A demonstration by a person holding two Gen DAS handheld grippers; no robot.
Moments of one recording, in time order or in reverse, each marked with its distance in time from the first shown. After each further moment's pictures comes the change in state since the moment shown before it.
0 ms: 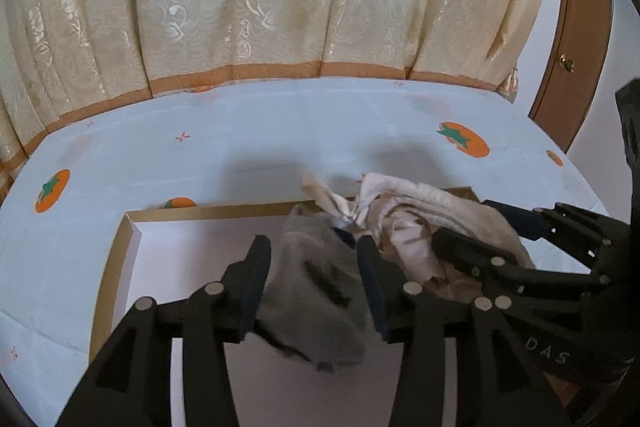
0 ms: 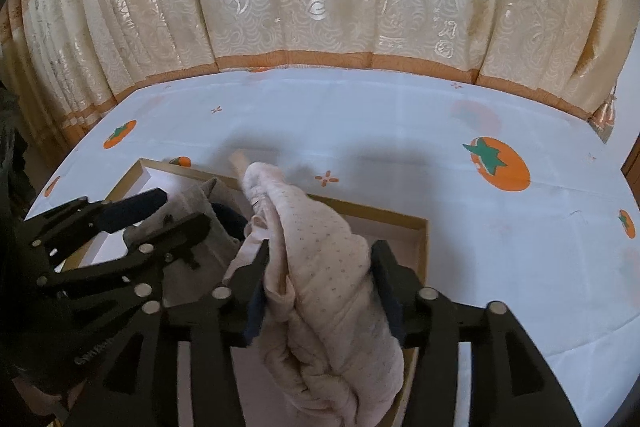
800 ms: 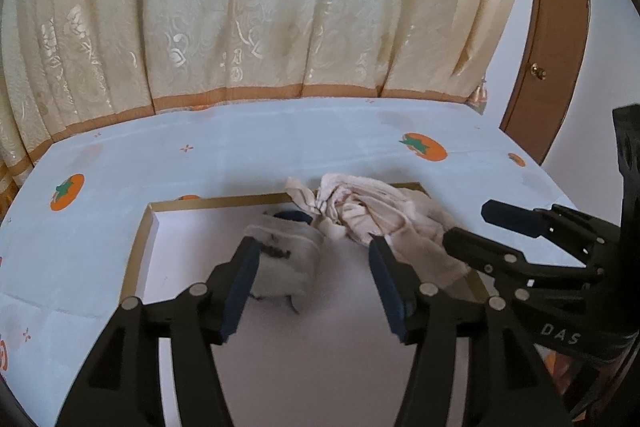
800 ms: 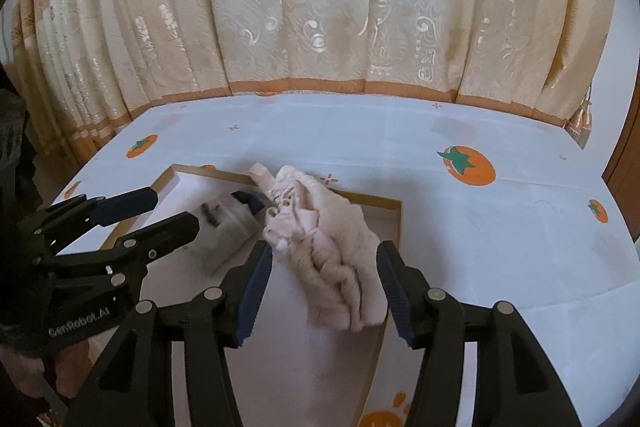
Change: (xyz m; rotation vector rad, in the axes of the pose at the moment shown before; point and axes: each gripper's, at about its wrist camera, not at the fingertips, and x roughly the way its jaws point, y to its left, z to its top) left arm -0.070 -0.005 -0.020 0.018 -0.065 -0.053; right arm -0.072 0.008 -0.029 0.005 -0.091 0.000
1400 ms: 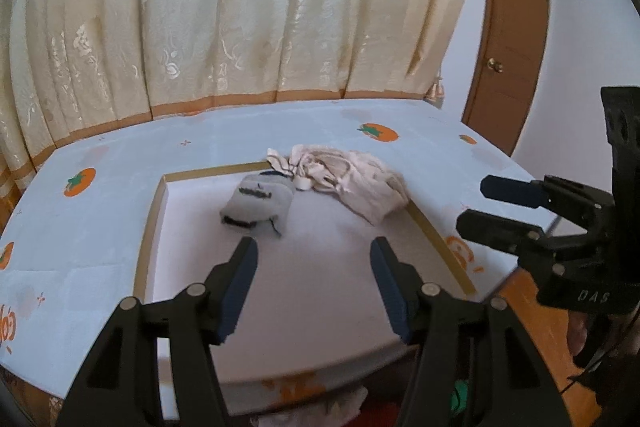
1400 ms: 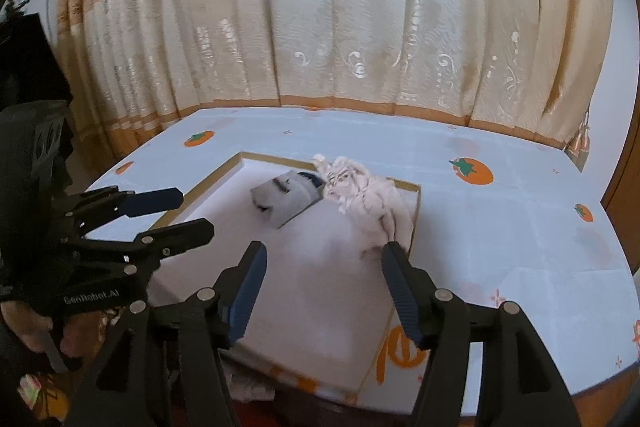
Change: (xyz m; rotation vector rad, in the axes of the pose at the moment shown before) left arm -0.090 -0.006 -0.063 0.071 -0.061 -0.078; right arm -0.094 0.033 -0.054 -0.087 -0.091 0.075
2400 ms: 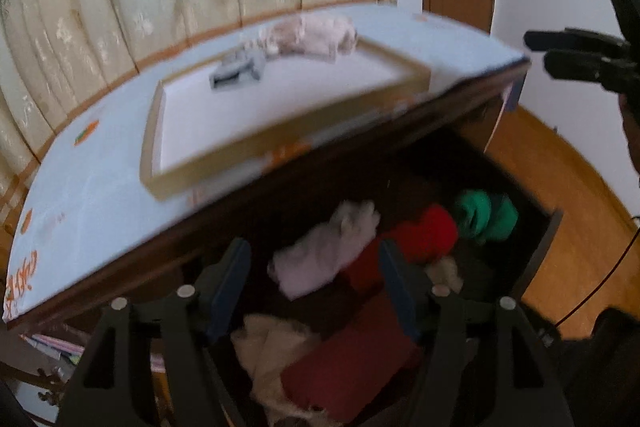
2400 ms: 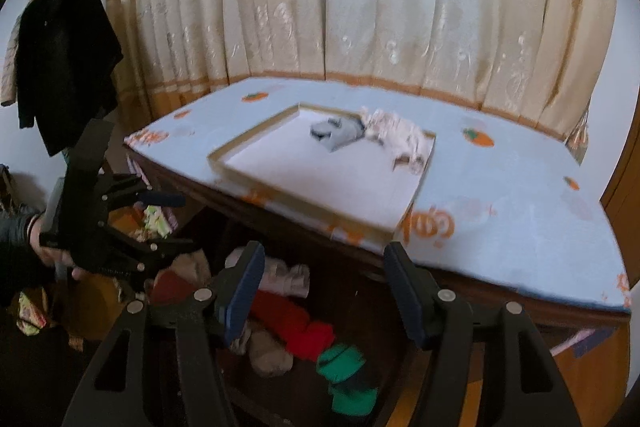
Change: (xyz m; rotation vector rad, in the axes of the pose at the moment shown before) left arm -0.055 -0.005 -0.144 0.246 0.232 0.010; right arm -0.104 0.029 -0.098 -0.099 0.046 0.080
